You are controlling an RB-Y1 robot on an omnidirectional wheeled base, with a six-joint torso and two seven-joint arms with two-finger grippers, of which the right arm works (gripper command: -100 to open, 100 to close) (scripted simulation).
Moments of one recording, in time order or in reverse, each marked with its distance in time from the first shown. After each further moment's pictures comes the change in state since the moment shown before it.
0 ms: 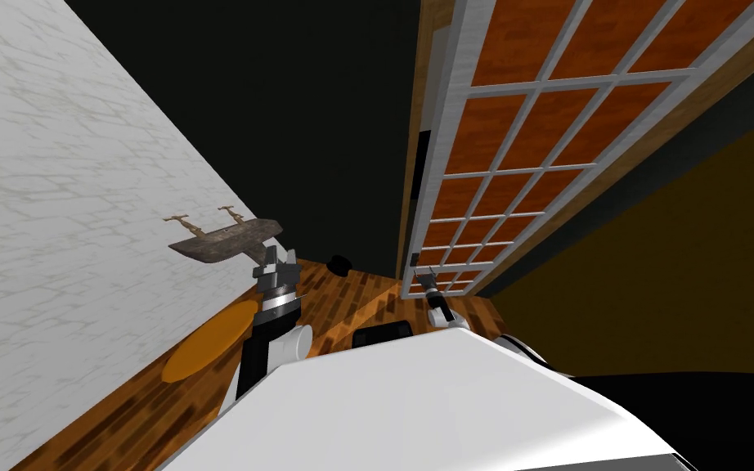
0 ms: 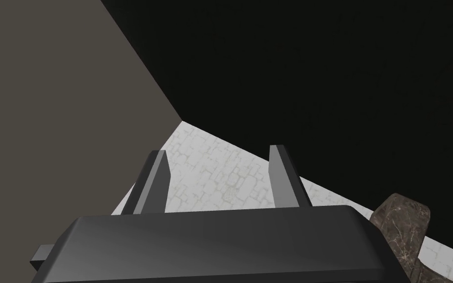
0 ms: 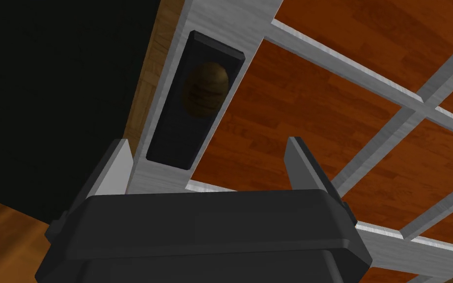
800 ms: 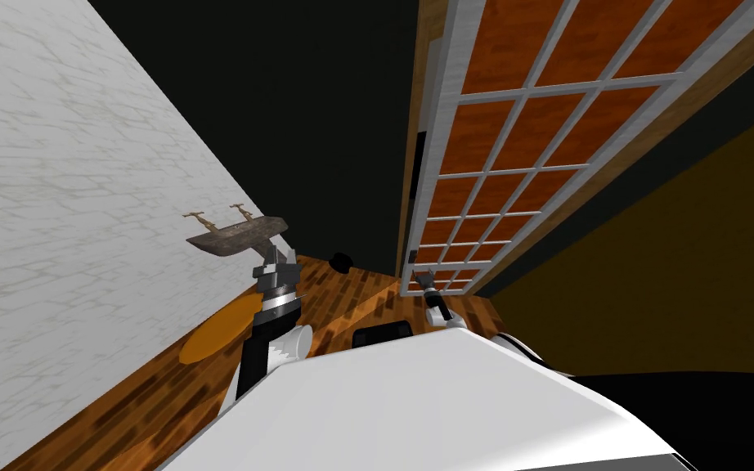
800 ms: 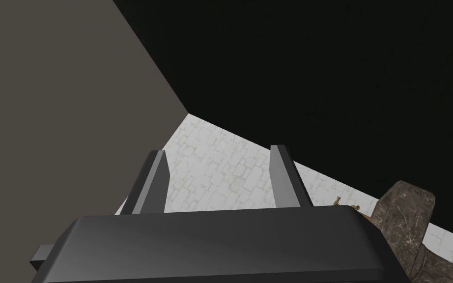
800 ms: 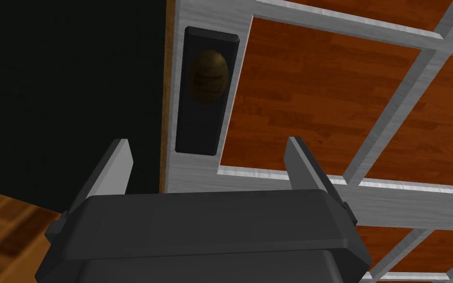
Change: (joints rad) arm -0.008 0.006 0.036 -0.010 -0.059 0.015 -0.210
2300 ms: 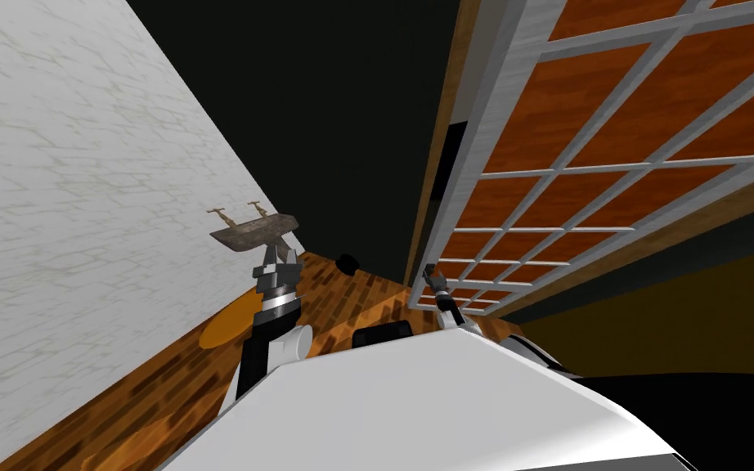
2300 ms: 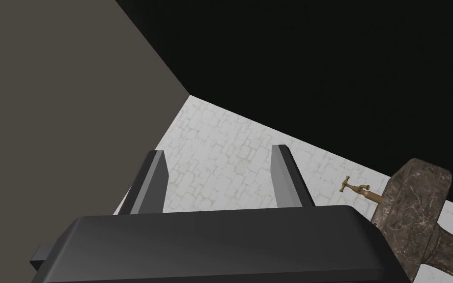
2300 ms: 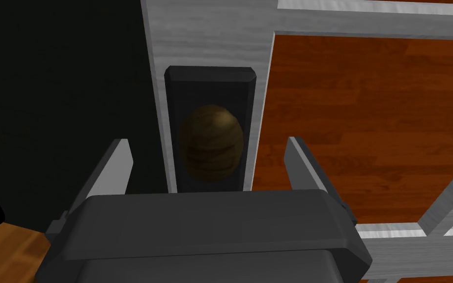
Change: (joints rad) arm 0.022 -0.076 -0.012 0.069 -0.052 -0.055 -0.214
